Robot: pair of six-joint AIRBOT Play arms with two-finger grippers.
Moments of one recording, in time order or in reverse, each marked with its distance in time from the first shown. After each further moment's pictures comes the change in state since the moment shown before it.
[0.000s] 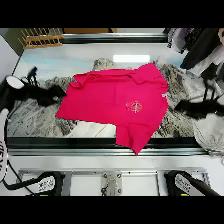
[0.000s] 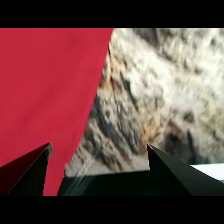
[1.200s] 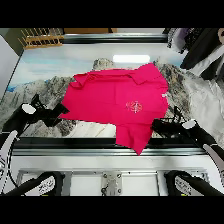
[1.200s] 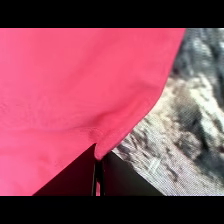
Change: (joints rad) left arm 0.009 0.100 -0.357 0.000 0.314 -0.232; right arm 0.253 -0.038 -0.401 0.418 -0.445 -0.063
